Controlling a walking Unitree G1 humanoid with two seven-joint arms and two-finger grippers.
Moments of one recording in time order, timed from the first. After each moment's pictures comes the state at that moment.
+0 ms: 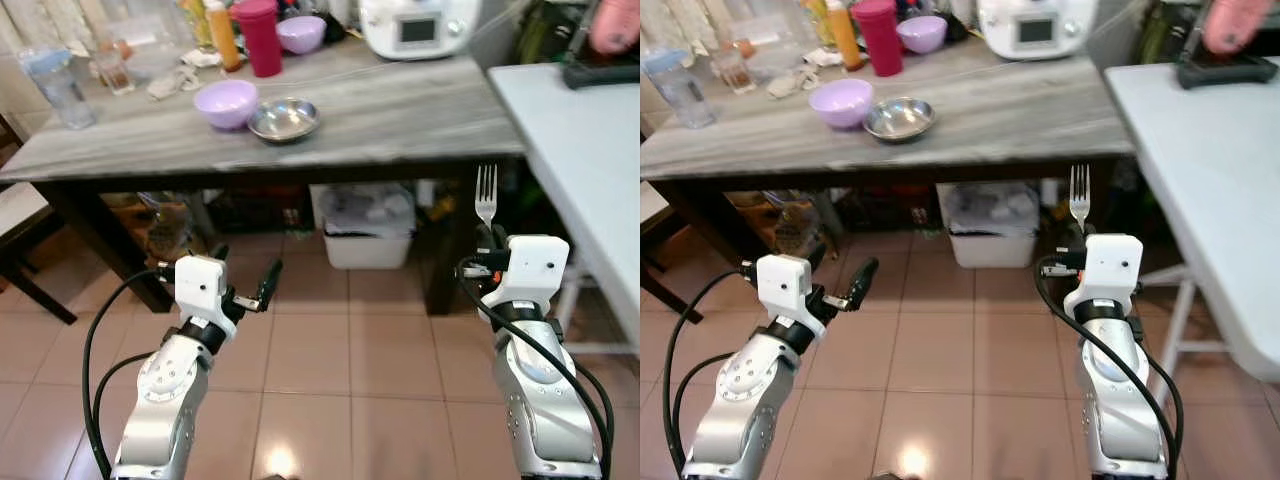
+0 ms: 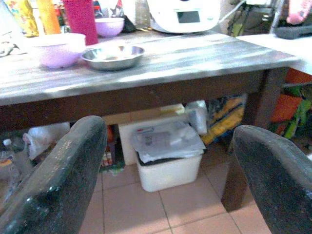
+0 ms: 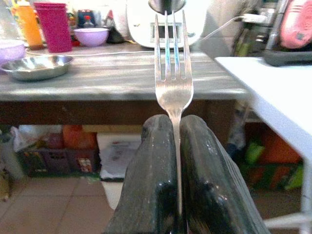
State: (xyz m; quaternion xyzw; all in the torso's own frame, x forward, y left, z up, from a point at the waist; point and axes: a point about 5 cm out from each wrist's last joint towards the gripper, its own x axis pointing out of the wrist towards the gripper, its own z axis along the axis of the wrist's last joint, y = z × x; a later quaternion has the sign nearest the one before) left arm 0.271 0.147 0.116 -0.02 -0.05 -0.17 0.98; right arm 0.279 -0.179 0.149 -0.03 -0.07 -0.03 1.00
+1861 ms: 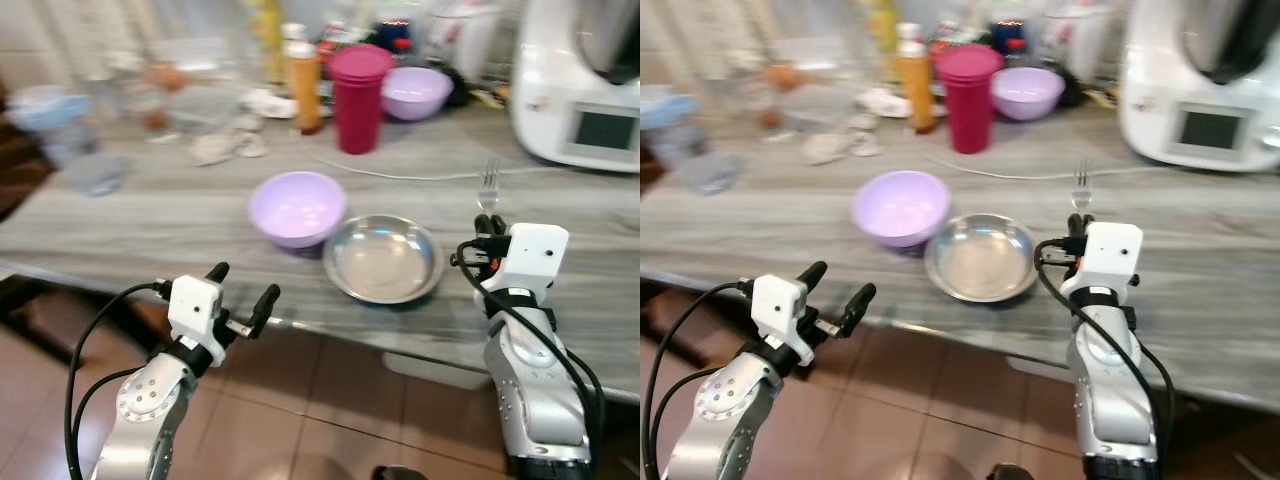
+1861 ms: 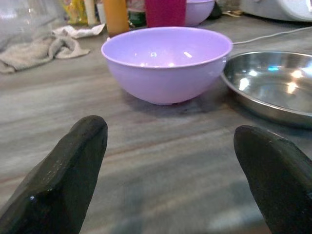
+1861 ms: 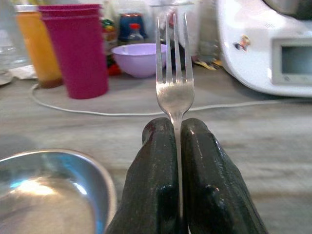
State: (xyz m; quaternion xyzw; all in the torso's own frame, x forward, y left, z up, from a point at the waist) left arm 0.253 0.154 0.105 0.01 -0.02 -0.24 0.97; right arm 0.290 -0.188 0.157 -0.01 -0.07 -0.08 0.99
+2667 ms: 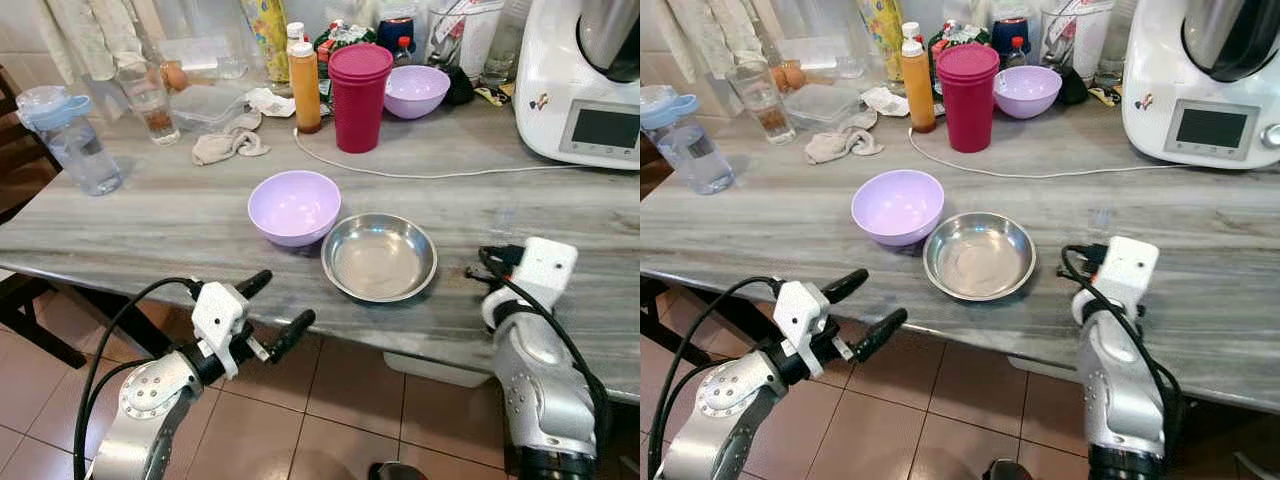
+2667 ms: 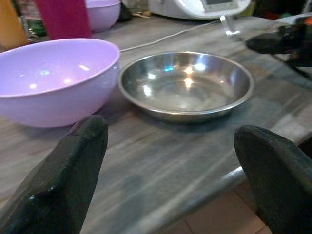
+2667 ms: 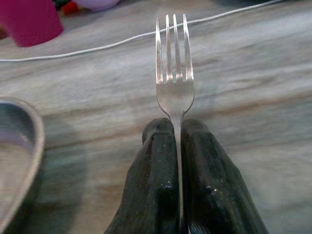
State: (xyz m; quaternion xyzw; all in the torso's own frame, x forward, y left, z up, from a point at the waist) left arm 0.244 0.137 0.111 0.03 -0.03 -0.39 0.92; right arm 0.296 -0.196 0.130 0.07 0.05 -0.10 0.99
